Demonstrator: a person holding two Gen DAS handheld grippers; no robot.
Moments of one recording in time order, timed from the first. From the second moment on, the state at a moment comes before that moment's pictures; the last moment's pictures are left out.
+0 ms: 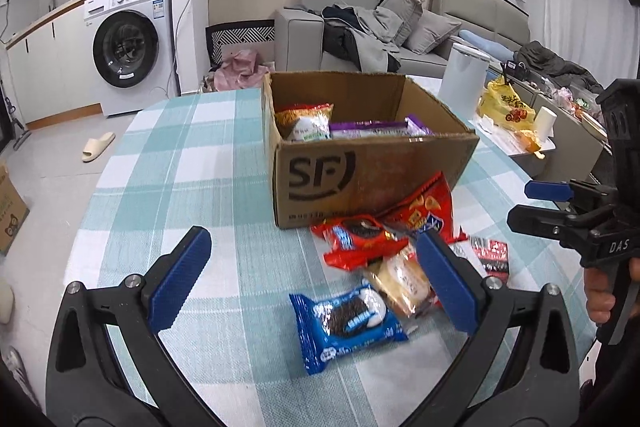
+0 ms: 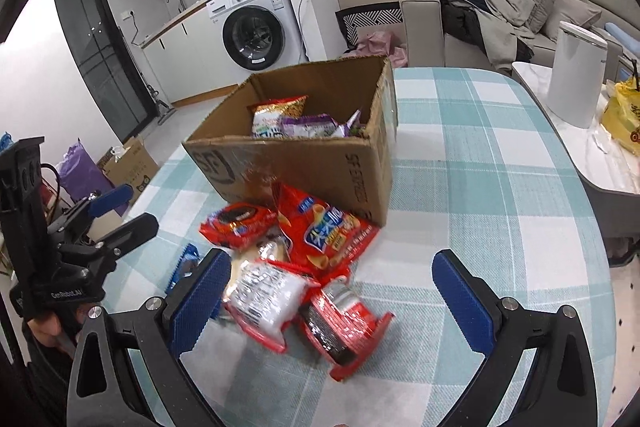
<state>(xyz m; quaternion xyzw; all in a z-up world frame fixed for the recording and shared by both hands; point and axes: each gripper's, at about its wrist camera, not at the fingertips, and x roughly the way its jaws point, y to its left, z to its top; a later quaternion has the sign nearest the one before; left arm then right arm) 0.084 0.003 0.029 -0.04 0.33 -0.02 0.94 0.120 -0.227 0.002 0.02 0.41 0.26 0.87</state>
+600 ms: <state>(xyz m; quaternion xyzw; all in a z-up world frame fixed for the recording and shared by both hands) 0.081 -0.004 -0.005 -0.04 0.38 -0.02 0.93 0.118 -0.237 -0.019 -0.04 0.44 0.25 0.86</state>
